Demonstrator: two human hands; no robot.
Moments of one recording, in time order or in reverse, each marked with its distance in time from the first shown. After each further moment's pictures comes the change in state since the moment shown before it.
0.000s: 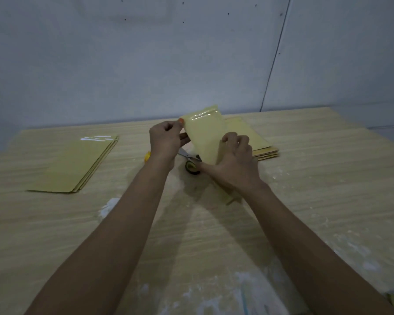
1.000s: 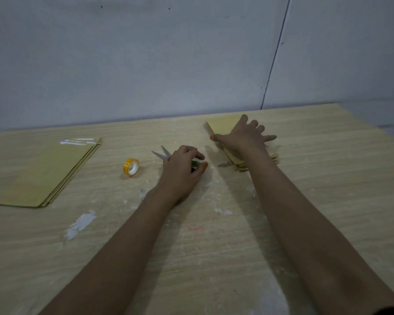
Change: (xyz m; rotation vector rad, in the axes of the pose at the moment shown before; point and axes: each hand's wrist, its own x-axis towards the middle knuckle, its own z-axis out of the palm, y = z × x) left_hand -0.002 -0.076 0.016 1.135 -0.343 0.488; right_hand 0.142 0.062 0.012 -0.171 -0.167 0.314
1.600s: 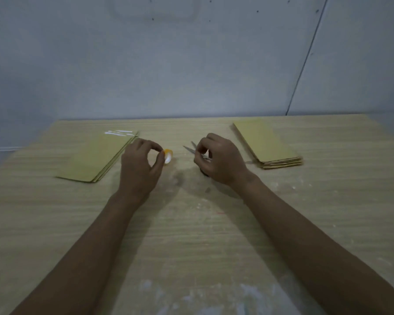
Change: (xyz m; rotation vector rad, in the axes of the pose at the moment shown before) left_hand -0.070 -0.076 -0.103 0.139 0.458 -0.044; right_hand -0.111 -0.051 0.043 0.502 0.387 -1.074
